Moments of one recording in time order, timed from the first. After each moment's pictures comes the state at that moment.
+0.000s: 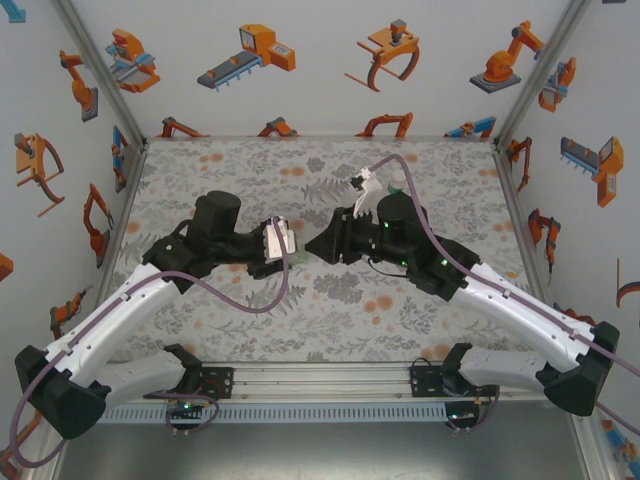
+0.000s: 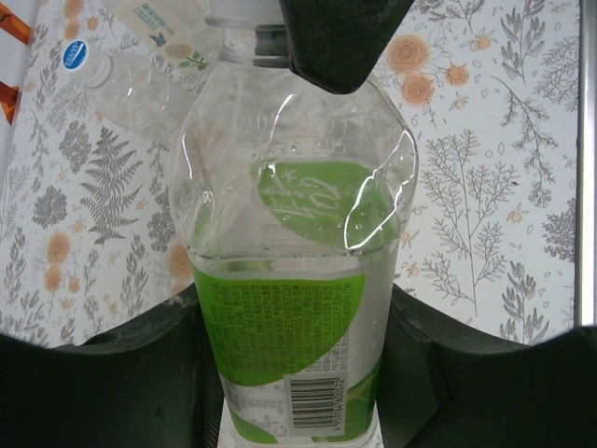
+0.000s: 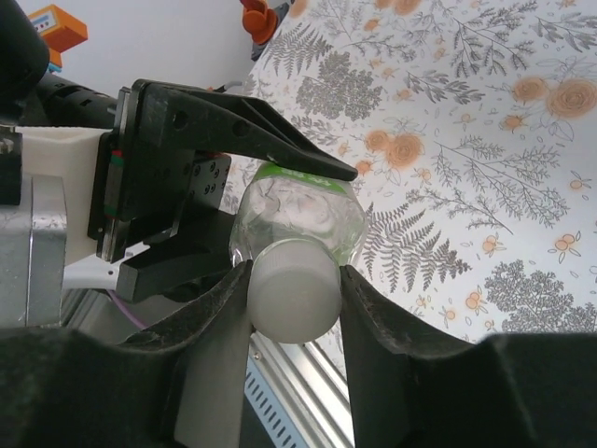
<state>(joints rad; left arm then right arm) -0.69 1.07 1.02 -0.56 0.53 0.75 0.91 1.12 1.10 -0.29 -0.16 0.61</state>
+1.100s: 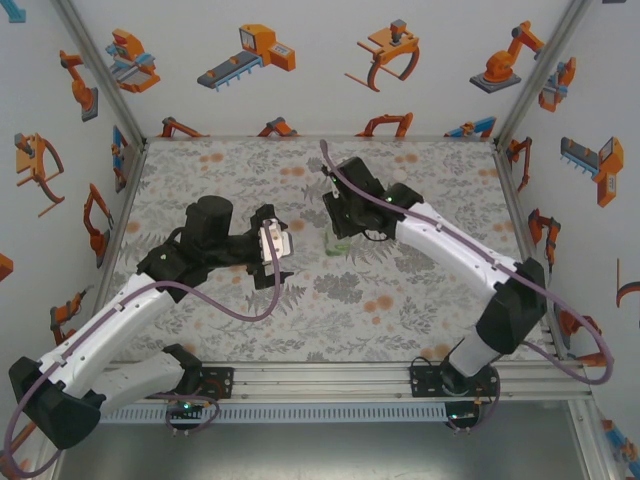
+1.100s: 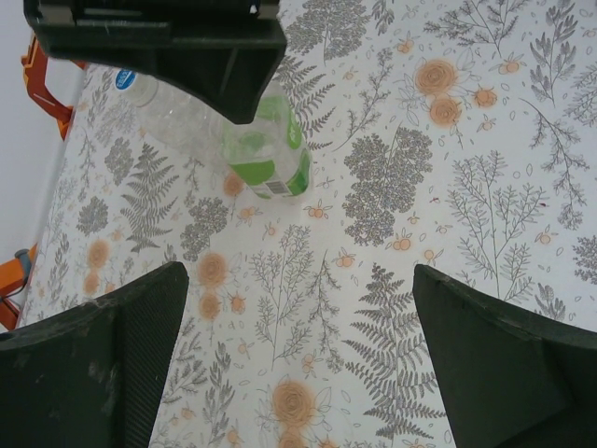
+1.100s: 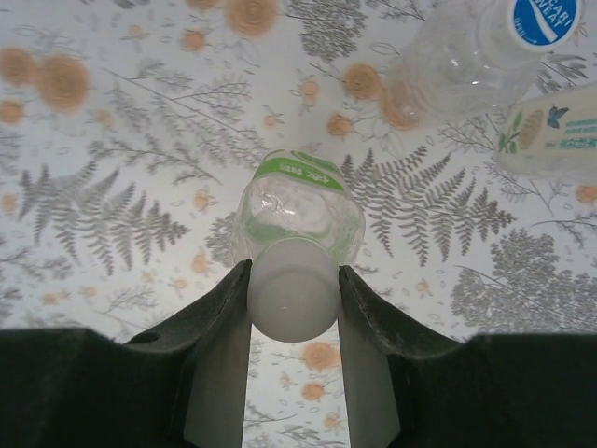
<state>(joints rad) -0.69 1.00 0.96 -0.46 0.52 0.73 0.75 1.62 1.50 -0.78 0.14 0.20</state>
